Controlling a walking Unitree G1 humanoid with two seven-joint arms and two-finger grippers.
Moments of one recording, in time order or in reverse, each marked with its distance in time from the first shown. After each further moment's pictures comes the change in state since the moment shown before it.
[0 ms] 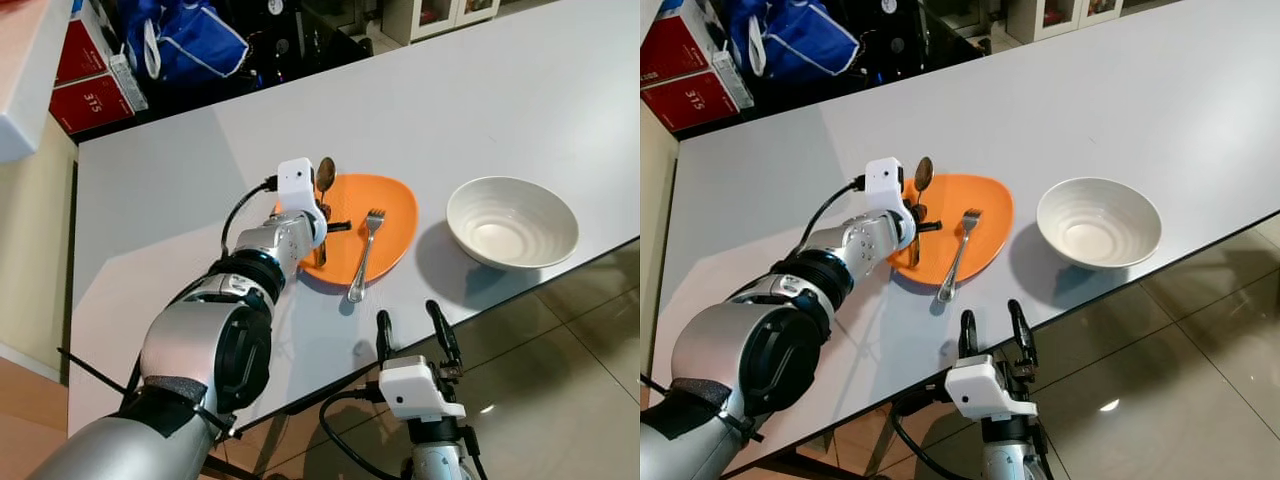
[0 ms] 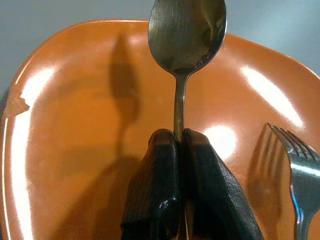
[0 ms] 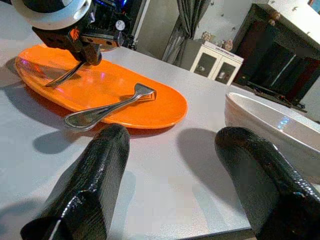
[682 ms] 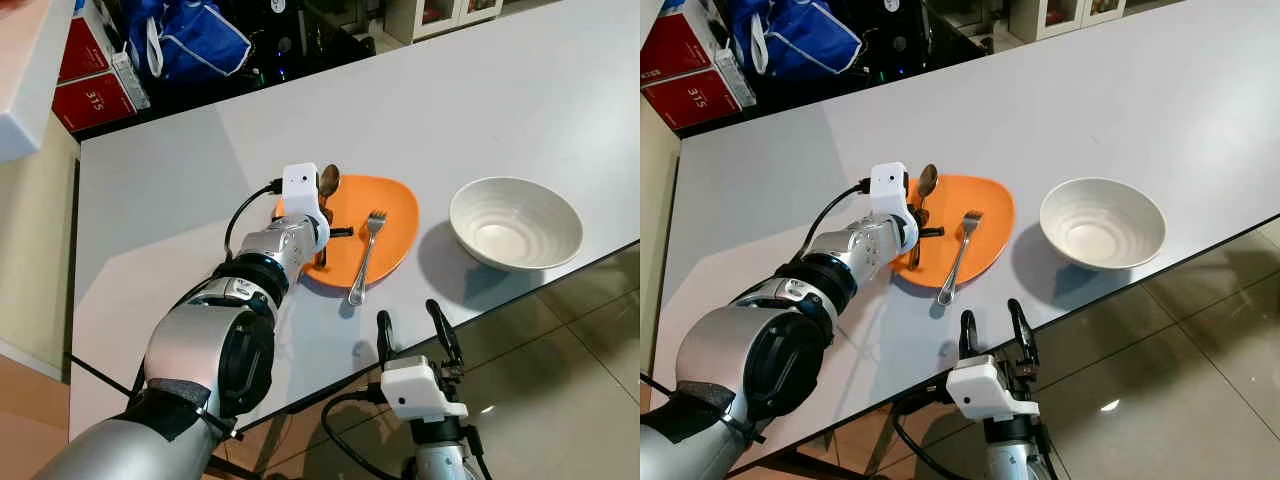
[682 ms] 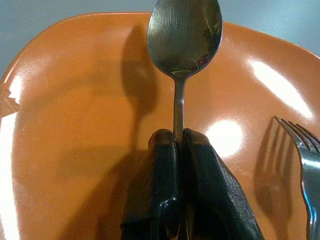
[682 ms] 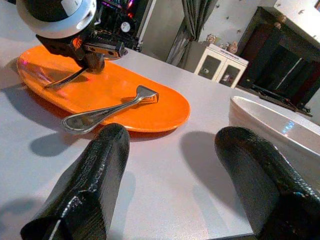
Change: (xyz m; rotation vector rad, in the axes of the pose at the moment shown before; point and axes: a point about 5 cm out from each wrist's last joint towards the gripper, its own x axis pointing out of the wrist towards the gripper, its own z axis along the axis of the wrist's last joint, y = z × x) left arm 0.001 -0.004 -0.005 0.068 0.012 0.002; right arm -0.001 -0.003 0.000 -0.006 -0.005 0.018
